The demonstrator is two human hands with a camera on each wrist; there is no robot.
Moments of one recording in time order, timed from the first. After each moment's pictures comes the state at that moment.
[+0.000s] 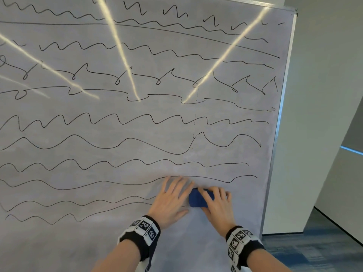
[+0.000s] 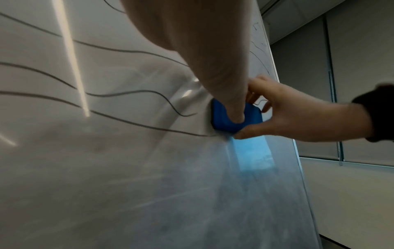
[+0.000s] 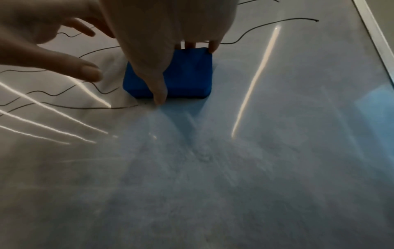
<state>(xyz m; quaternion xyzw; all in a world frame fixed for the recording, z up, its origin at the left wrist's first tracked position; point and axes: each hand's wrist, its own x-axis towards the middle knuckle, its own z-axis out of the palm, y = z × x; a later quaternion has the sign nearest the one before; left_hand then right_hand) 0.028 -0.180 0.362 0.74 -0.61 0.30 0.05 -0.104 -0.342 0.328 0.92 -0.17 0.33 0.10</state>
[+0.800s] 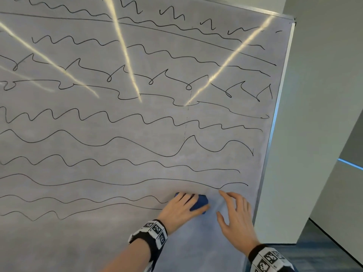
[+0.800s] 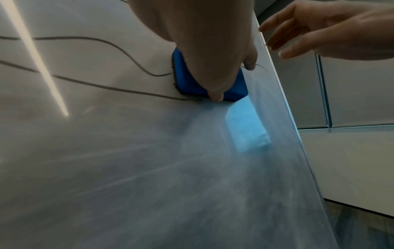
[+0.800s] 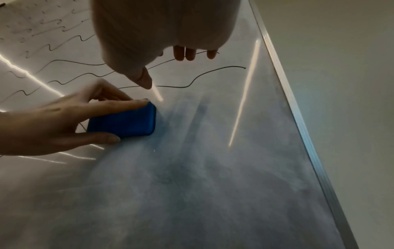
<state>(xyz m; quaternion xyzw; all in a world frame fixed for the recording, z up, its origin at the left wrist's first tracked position) -0.001 -0.242 0.340 0.65 -0.67 0.35 -0.04 -0.181 -0.383 0.344 0.90 -0.16 0.39 0.01</state>
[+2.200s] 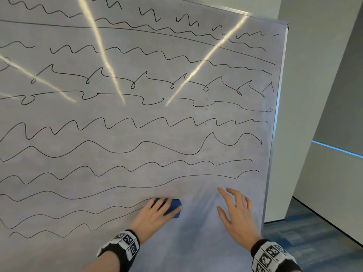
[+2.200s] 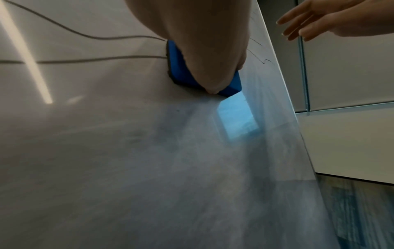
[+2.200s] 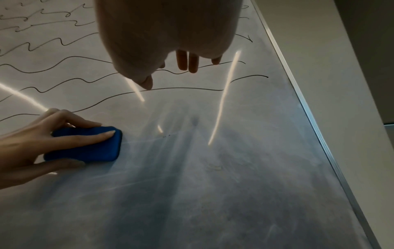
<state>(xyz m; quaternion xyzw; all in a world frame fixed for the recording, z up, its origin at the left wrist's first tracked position) 0.104 -0.102 0.314 0.65 -0.66 0.38 -0.04 -0.145 -0.268 0.343 0.90 -0.25 0.36 0.03</state>
